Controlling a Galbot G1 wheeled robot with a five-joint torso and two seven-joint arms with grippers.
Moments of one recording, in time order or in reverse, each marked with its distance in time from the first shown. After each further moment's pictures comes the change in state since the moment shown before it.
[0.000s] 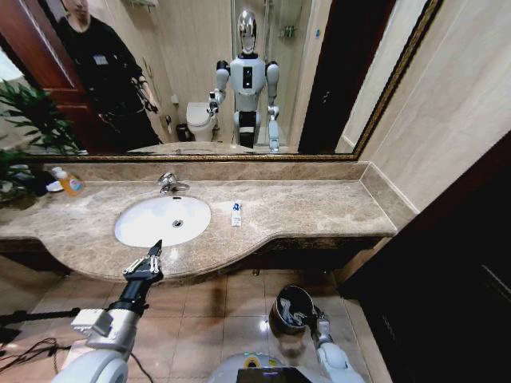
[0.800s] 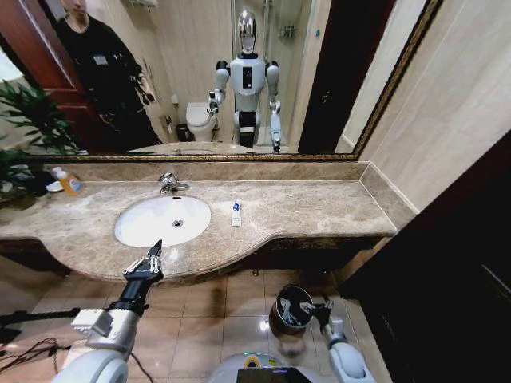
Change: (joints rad) left arm 0.000 0.000 0.000 0.000 0.000 0.000 0.000; right arm -0.253 -0.090 0.000 0.572 0.119 -0.036 0.047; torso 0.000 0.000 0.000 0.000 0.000
